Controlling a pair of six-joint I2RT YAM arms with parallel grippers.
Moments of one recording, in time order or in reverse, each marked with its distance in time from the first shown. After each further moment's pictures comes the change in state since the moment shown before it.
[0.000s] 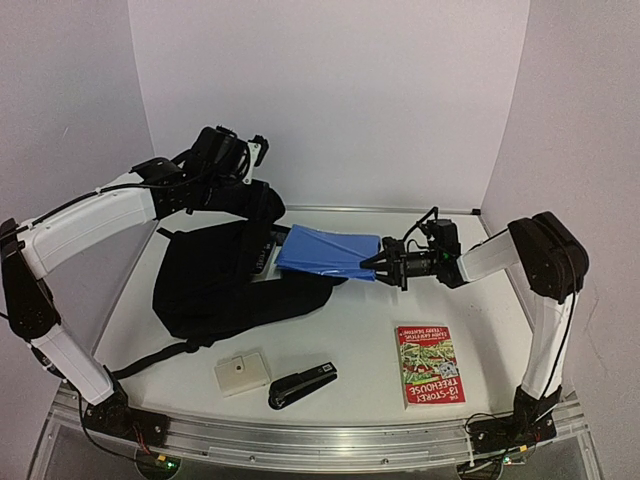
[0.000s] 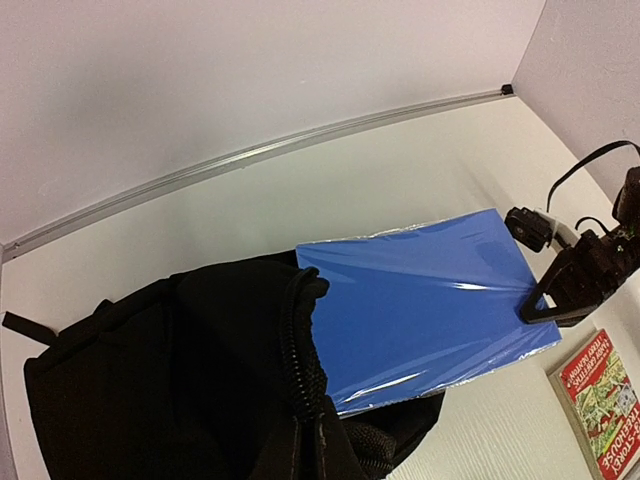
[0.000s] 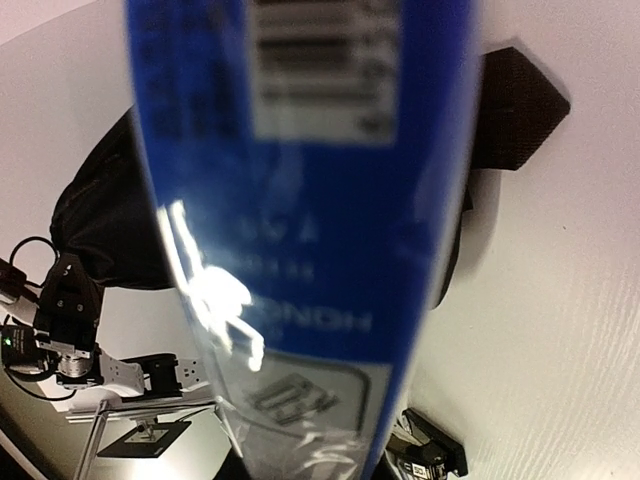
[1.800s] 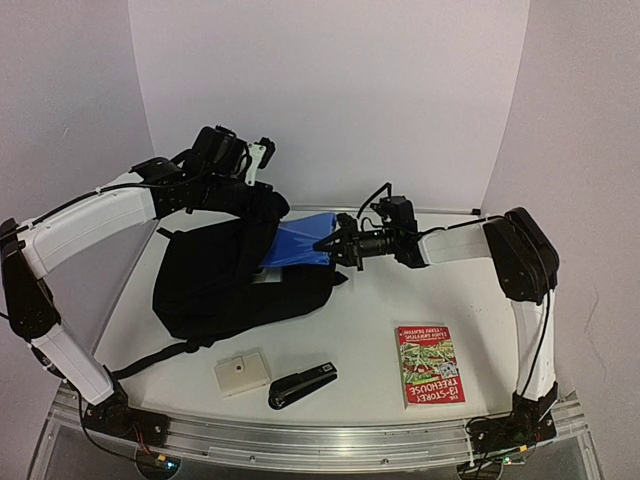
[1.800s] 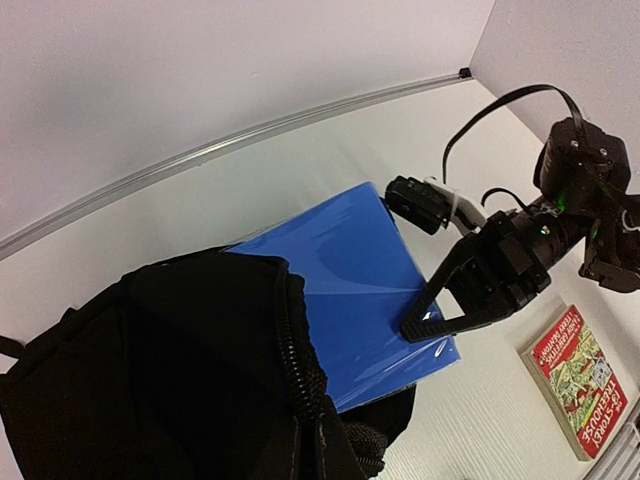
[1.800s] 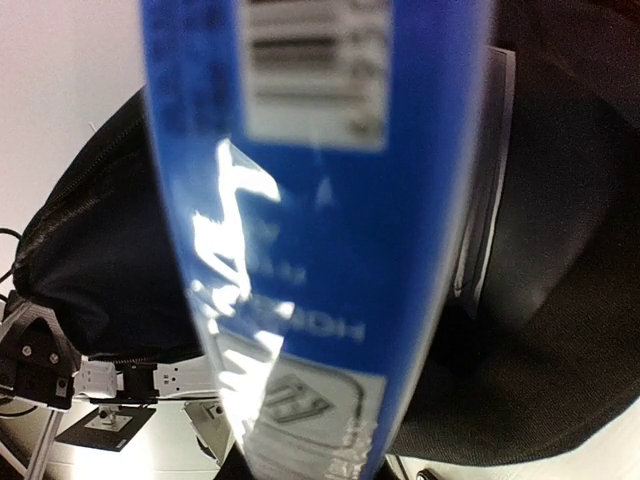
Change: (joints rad) left arm 0.007 0.001 0.000 0.004 0.125 0.022; right arm 0.183 0.127 0.359 -0.136 0.114 -0.058
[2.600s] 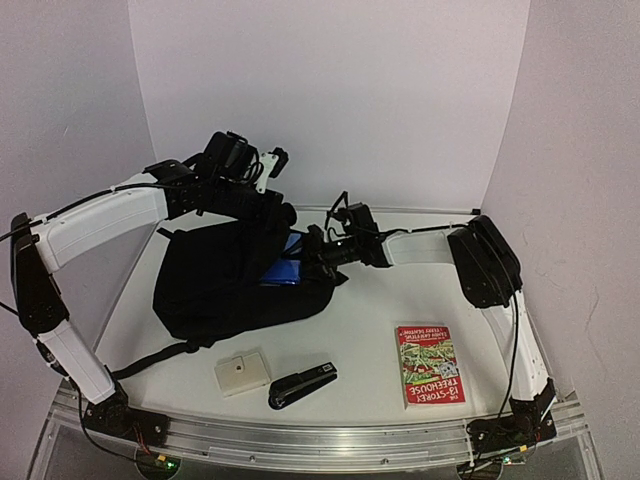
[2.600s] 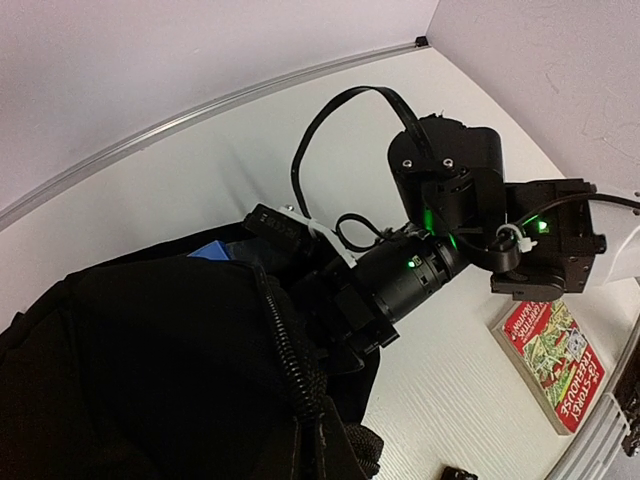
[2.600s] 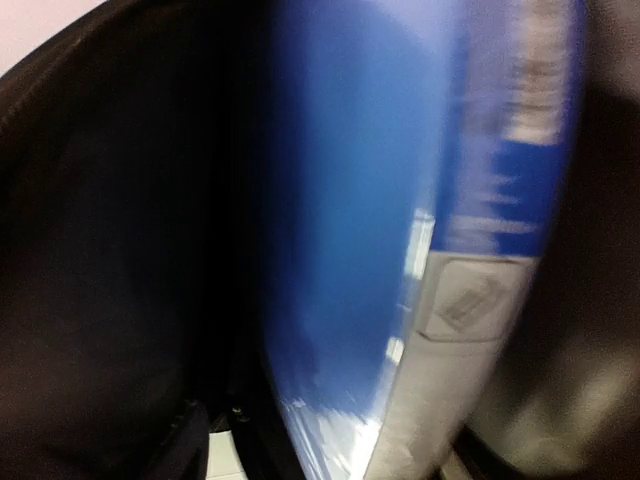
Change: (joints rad) left arm 0.000 0.057 0.014 0.000 0.127 0.004; right arm 0.108 0.238 0.362 -0.316 0.150 -0.167
